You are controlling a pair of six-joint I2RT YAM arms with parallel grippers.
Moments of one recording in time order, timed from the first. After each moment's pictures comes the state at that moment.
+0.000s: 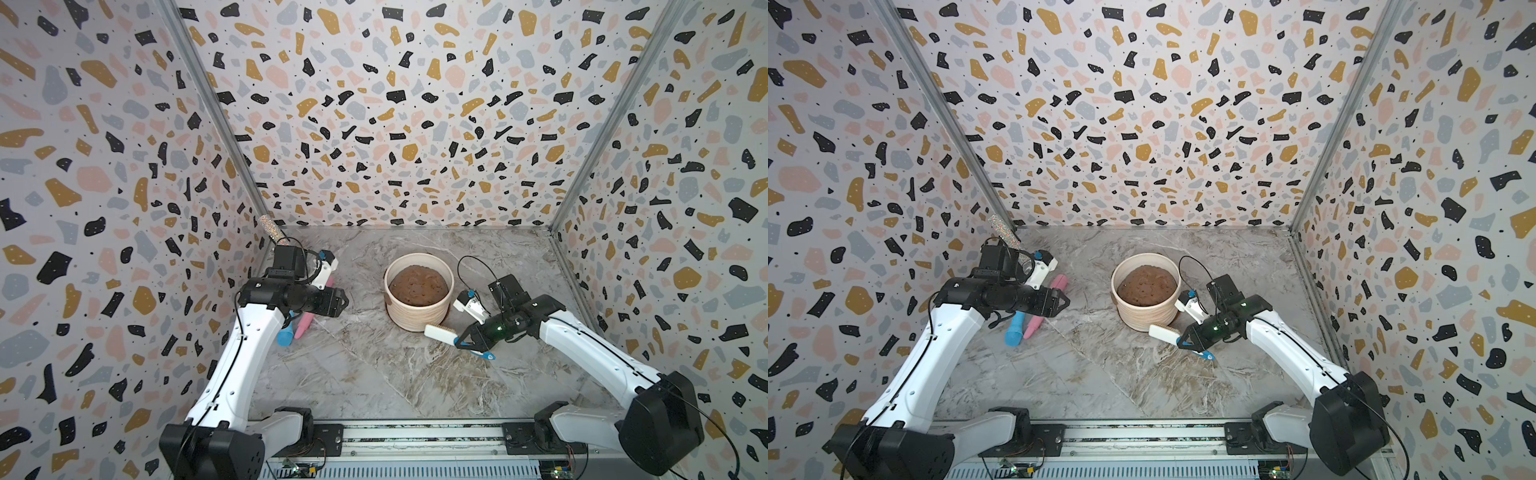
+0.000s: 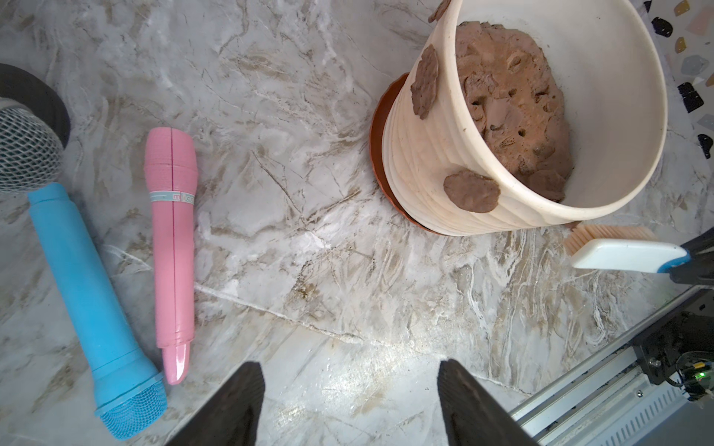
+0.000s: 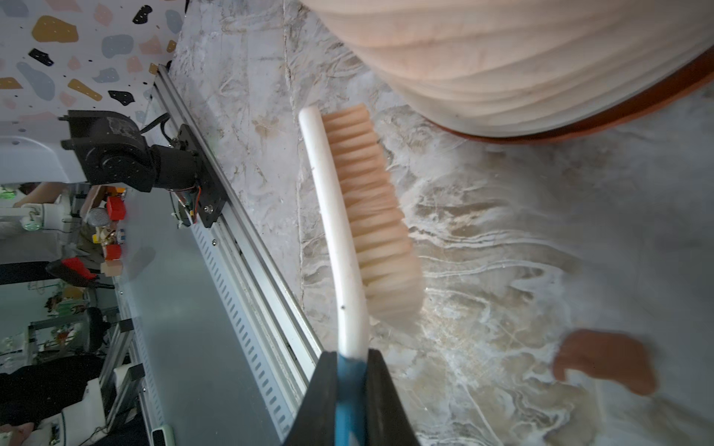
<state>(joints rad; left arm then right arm) -0.09 1.18 1.22 -1.06 0.36 0.14 0.48 1.23 0.89 -0.85 -0.73 -0.06</state>
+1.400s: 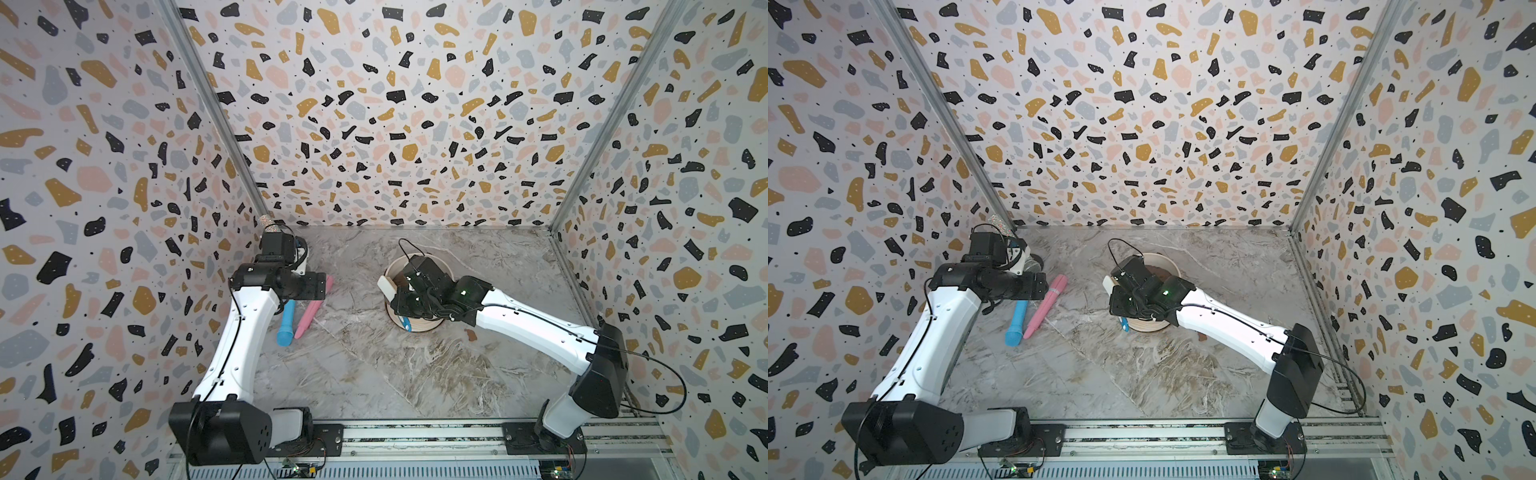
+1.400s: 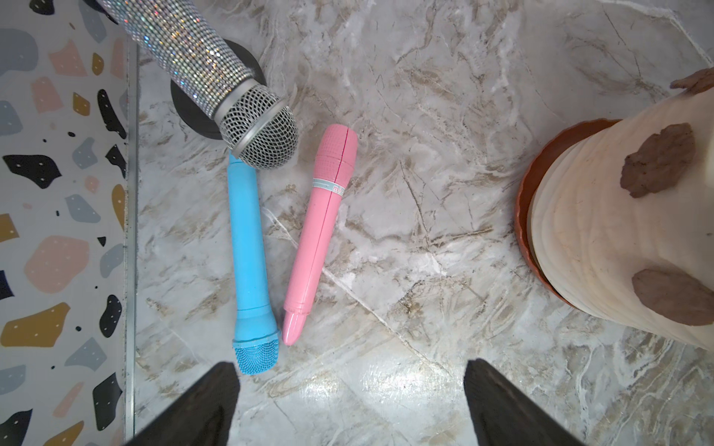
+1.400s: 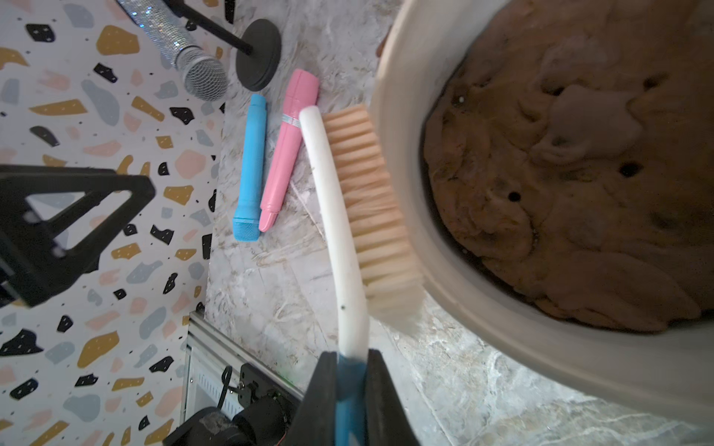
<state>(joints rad) 0.02 1.29 1.32 -1.06 0.06 0.04 0.99 1.65 1.51 -0.67 -0.01 0.95</state>
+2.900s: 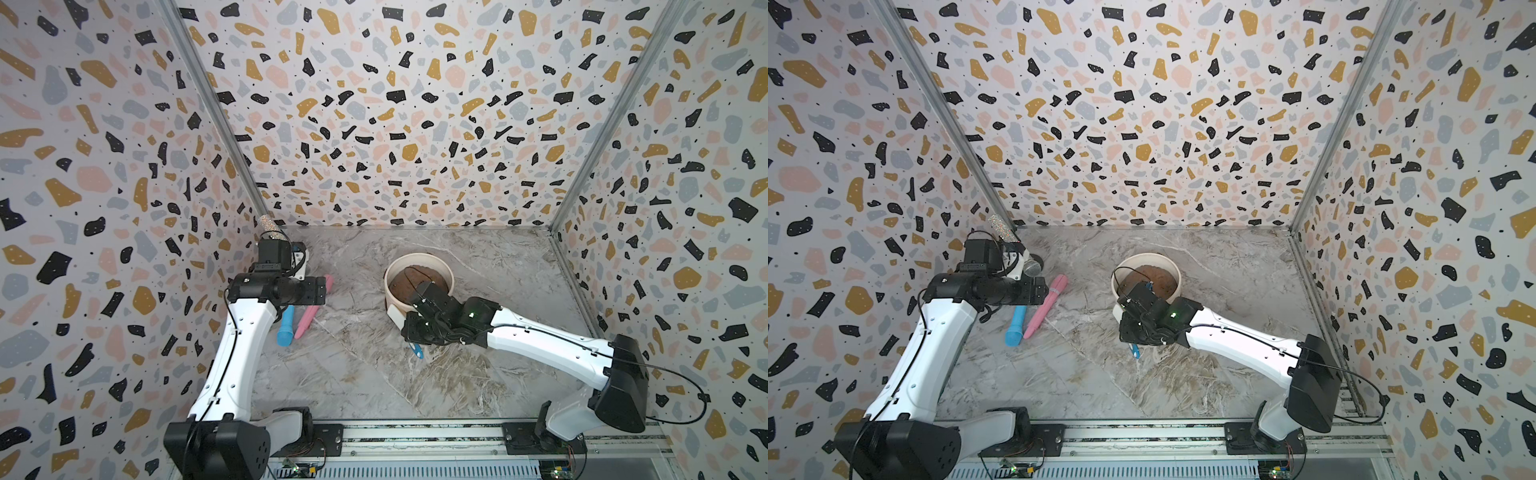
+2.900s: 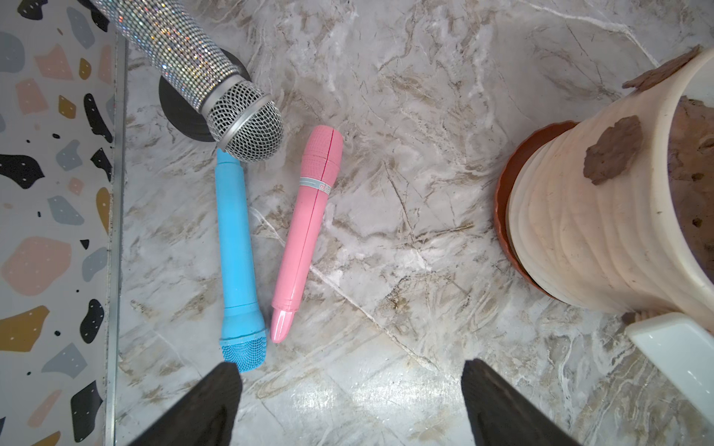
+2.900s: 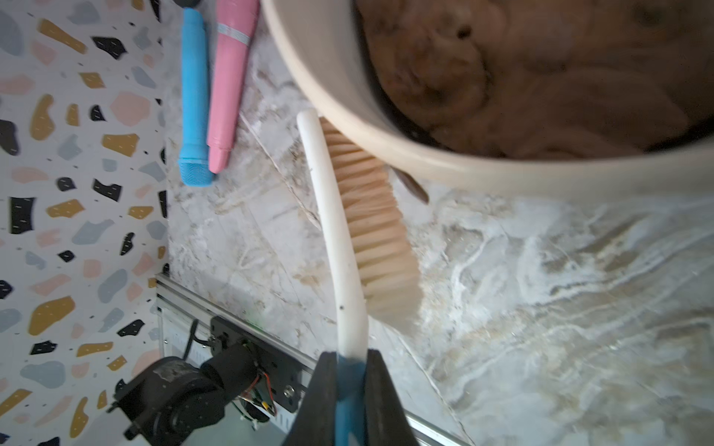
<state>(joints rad) 0.03 1.21 1.27 -1.04 0.11 0.04 1.04 1.51 1.26 -0.72 -0.05 1.02</state>
